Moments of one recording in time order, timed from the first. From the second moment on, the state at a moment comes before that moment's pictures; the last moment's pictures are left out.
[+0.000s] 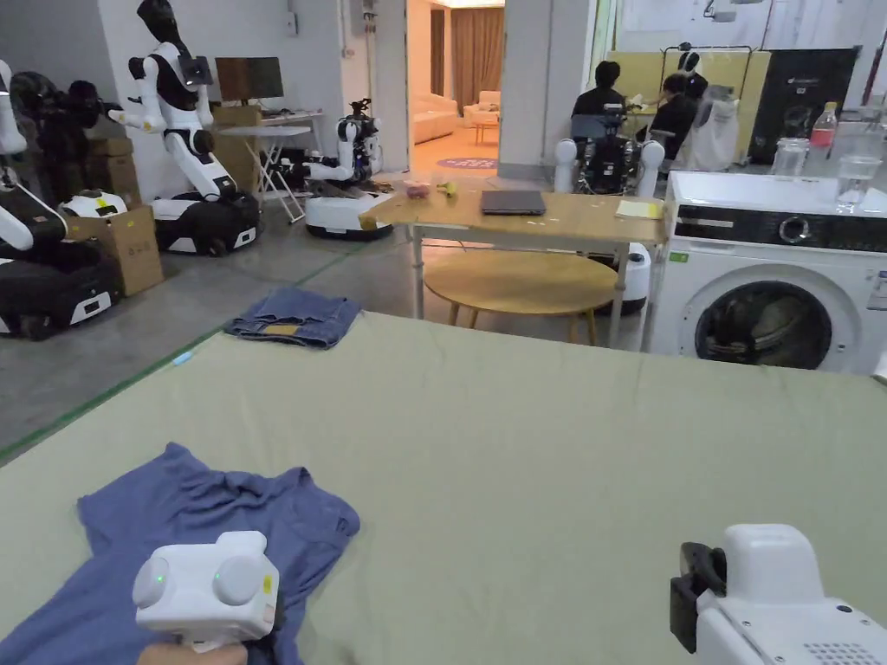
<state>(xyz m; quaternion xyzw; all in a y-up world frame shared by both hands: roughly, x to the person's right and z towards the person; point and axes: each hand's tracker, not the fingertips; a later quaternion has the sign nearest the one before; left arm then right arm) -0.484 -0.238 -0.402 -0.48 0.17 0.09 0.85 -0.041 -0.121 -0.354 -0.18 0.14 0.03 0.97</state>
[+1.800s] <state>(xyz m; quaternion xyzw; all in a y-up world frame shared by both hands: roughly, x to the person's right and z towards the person) -0.297 -0.106 -0.296 -0.29 0.03 -0.03 0.95 0.117 -0.116 -0.280 -0.17 0.02 -0.01 0.99</state>
